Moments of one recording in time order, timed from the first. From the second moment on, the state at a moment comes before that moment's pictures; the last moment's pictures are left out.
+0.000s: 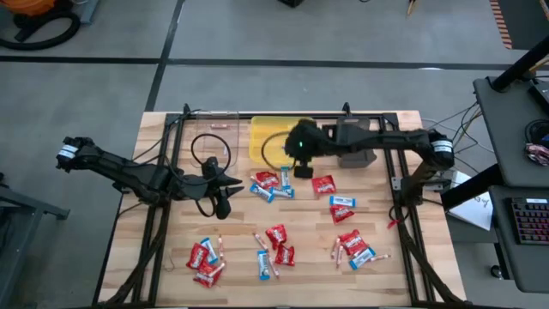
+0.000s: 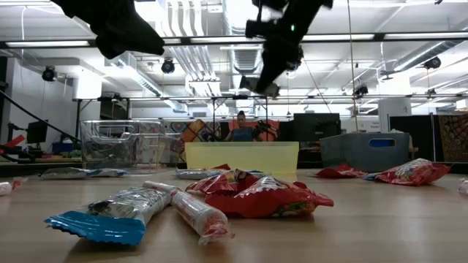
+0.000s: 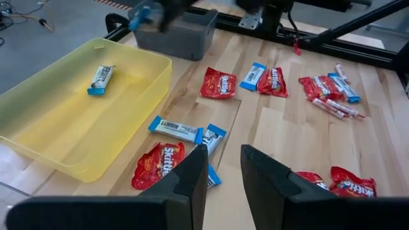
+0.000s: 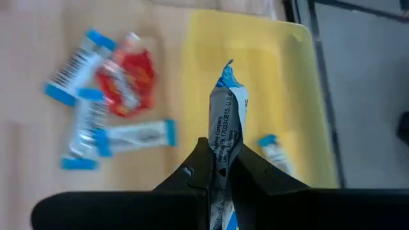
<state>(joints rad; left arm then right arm) -0.29 1.00 0.71 -0.24 -0.51 -0.40 -0.21 1.70 1.46 -0.72 0.19 -0.28</state>
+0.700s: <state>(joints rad) -0.29 1.00 0.71 -0.25 -0.51 -0.36 -0.49 1.94 1.46 -0.67 -0.05 -0.54</state>
